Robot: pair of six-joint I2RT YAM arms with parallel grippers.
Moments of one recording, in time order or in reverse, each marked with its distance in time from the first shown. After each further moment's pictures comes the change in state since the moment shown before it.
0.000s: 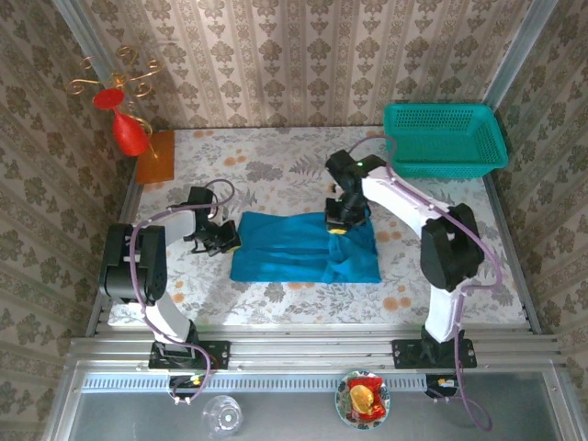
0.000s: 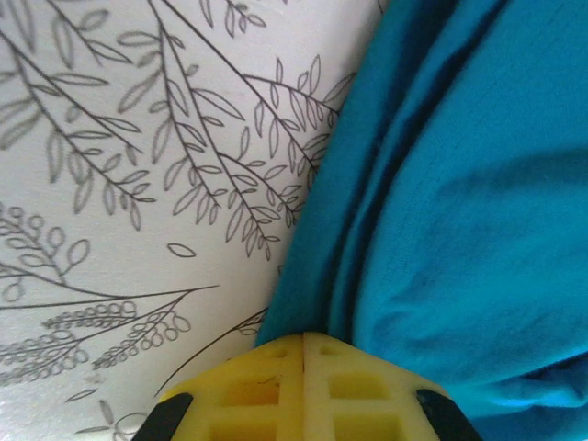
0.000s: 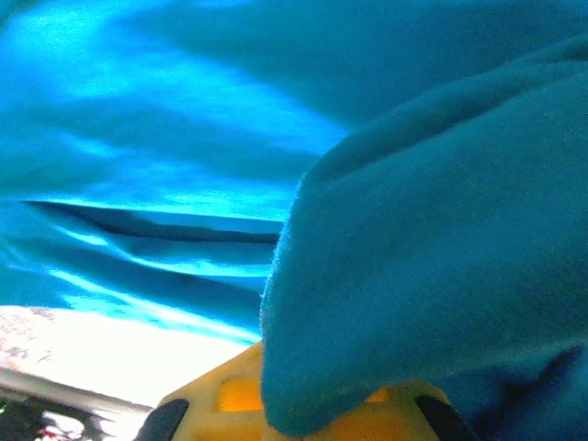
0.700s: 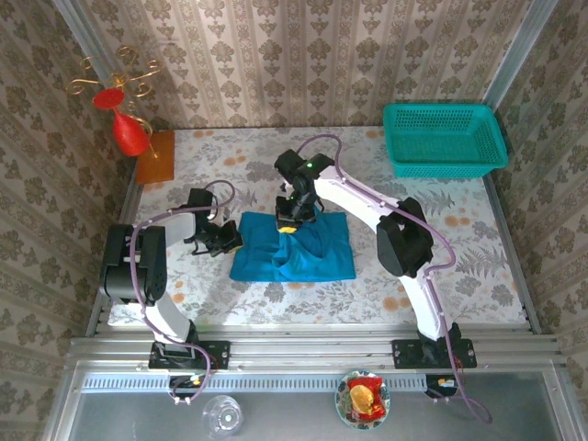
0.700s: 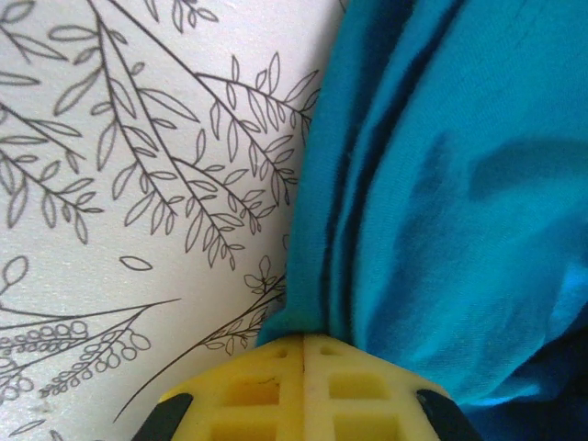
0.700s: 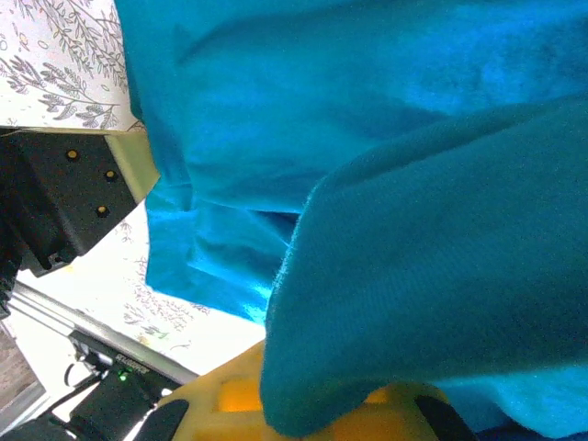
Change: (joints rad) left arm 0.000 0.000 -0.029 0.057 0.042 -0.008; right arm 0.165 0.309 0.407 -0.002 -0.153 0.098
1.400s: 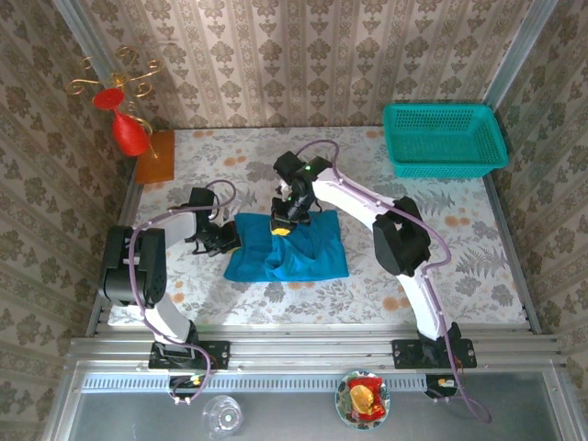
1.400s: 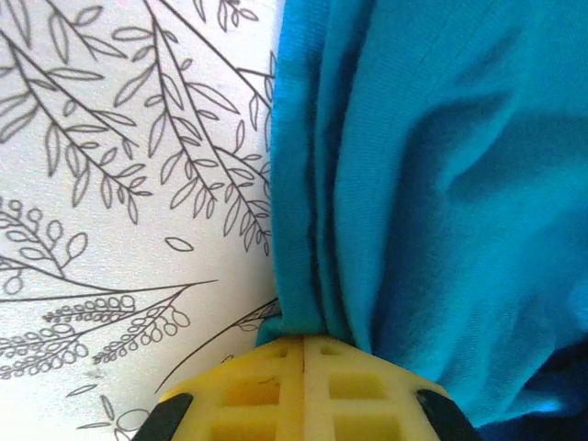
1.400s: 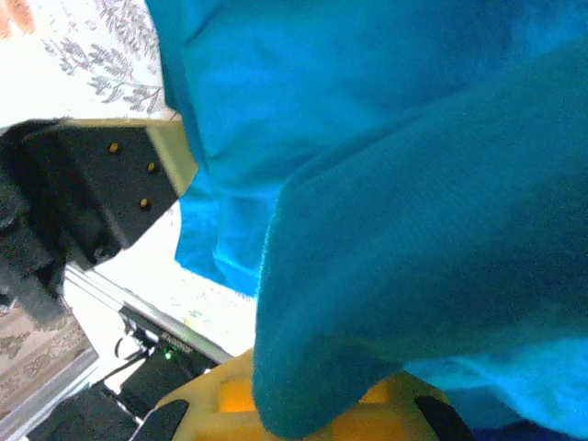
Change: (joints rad) left arm -0.012 -0.018 0.016 -0.053 -0.090 0.019; right arm 0.004 -0.013 -0.048 0.073 -0.117 0.029
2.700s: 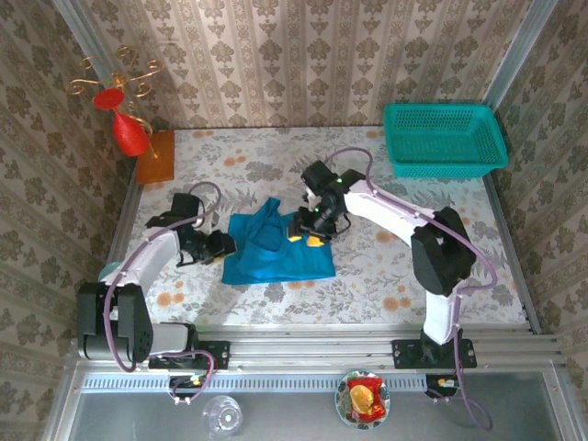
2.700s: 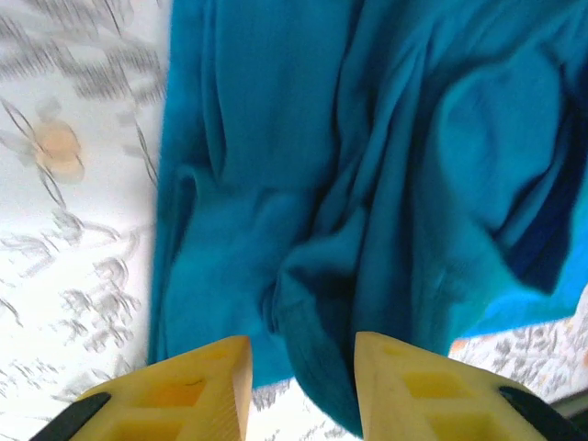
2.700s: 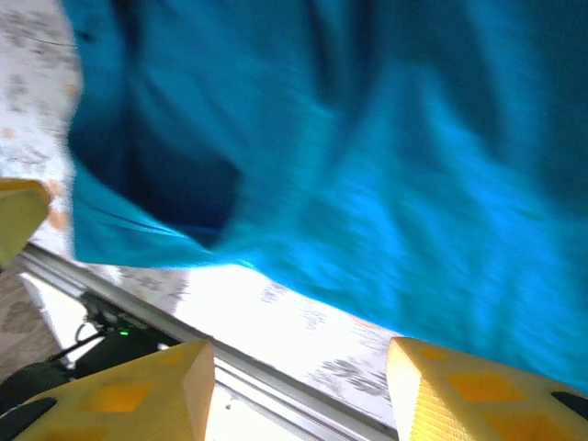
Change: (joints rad) left arm 0.002 -0.370 -0.083 -0.256 0.028 0.044; right arm -0.048 -0.336 -0.484 0.143 0.076 -0.004
